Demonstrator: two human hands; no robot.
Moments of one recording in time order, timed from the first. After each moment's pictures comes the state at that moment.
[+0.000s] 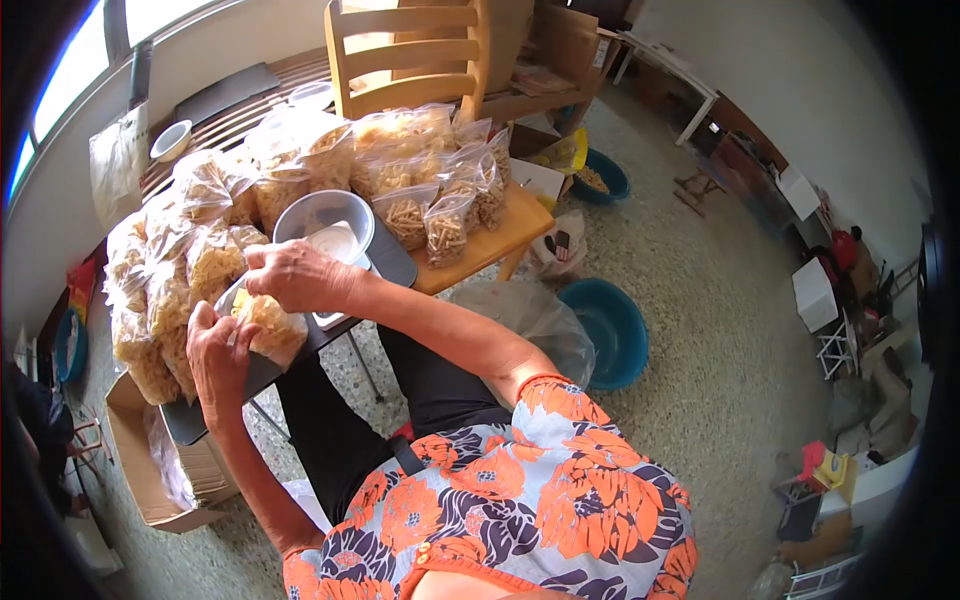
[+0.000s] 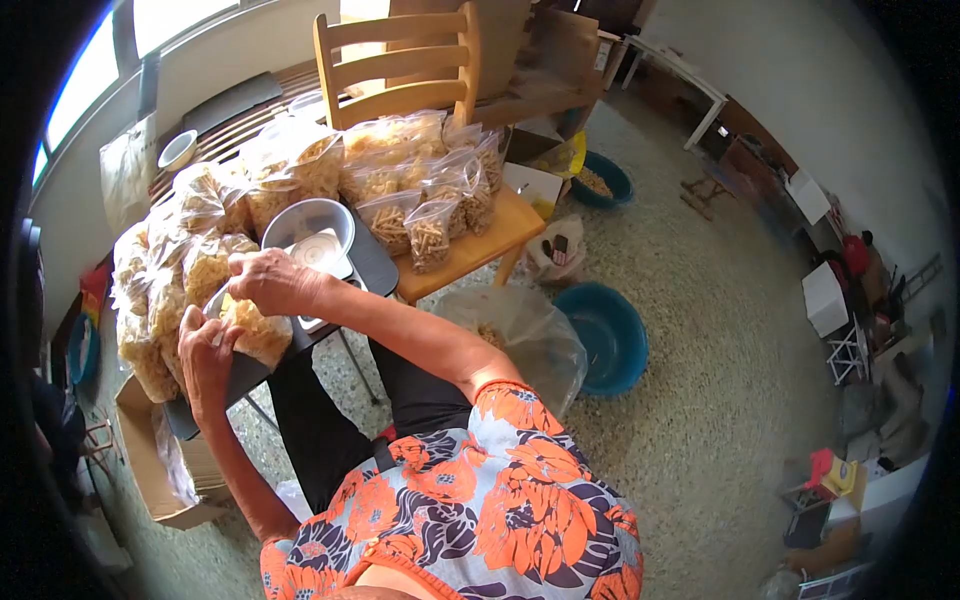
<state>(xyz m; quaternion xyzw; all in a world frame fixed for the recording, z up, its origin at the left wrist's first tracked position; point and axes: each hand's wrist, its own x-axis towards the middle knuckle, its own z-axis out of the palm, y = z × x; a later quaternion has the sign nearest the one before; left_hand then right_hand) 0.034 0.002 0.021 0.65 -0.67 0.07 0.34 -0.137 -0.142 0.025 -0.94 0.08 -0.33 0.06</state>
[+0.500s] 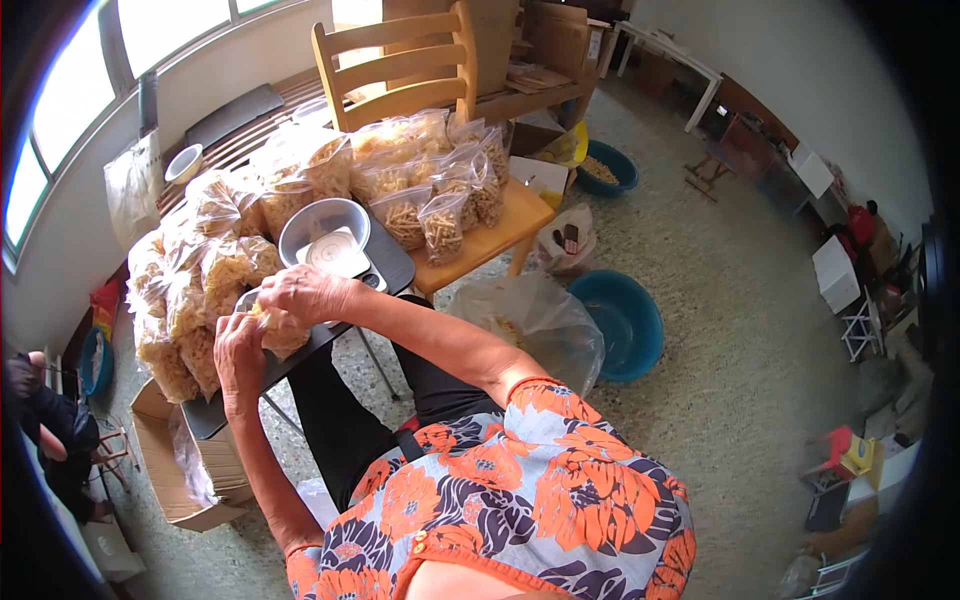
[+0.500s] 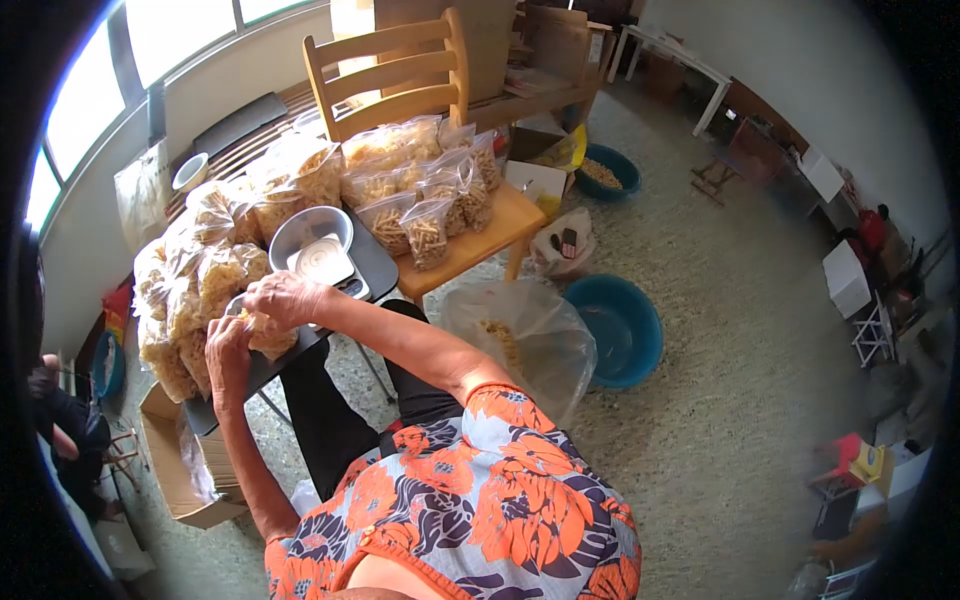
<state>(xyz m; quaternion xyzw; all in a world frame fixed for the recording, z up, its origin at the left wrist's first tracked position) 0.027 0.002 -0.003 0.60 -0.72 0.13 0.32 -0.142 -0.129 -0.004 -0.95 0.10 -0.28 0.13</state>
